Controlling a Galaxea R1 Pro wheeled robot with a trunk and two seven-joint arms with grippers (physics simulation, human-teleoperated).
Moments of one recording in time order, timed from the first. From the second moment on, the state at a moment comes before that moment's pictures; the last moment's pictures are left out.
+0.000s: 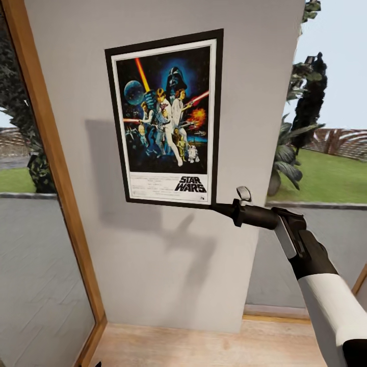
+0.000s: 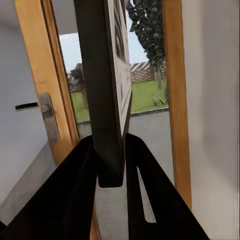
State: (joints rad) left arm -0.19 0.36 -0.83 -0.30 1.51 -0.52 -0.84; right arm -0.85 -0.16 0.03 -1.13 -0.36 0.52 1.34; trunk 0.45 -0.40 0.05
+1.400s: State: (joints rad) left arm -0.19 0.36 -0.83 -0.30 1.51 -0.52 -0.84; right arm -0.85 -0.16 0.03 -1.13 -0.43 0.51 1.34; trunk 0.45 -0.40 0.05
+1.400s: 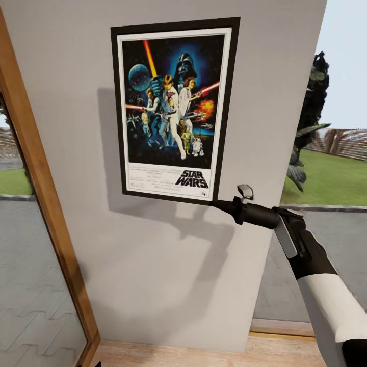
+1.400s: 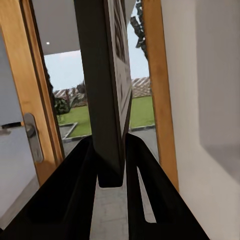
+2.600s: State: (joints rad) left arm -0.19 0.36 -0.83 -0.30 1.51 -0.52 -0.84; right arm -0.85 -0.16 0.03 -1.13 -0.44 0.51 1.34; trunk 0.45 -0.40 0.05
